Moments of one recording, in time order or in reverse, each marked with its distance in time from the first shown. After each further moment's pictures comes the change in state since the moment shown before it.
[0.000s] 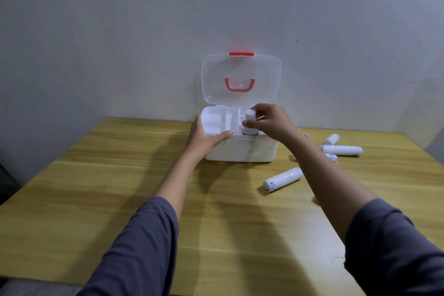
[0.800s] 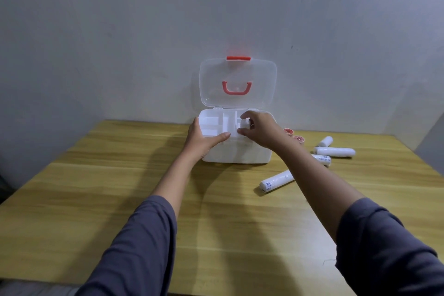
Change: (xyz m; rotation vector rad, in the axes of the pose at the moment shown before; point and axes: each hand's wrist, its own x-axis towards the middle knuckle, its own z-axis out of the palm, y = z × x) left_hand -0.003 0.005 -0.003 0.034 -0.015 -0.031; right_hand -0.003 -0.004 0.013 -0.331 -0.052 -0.026
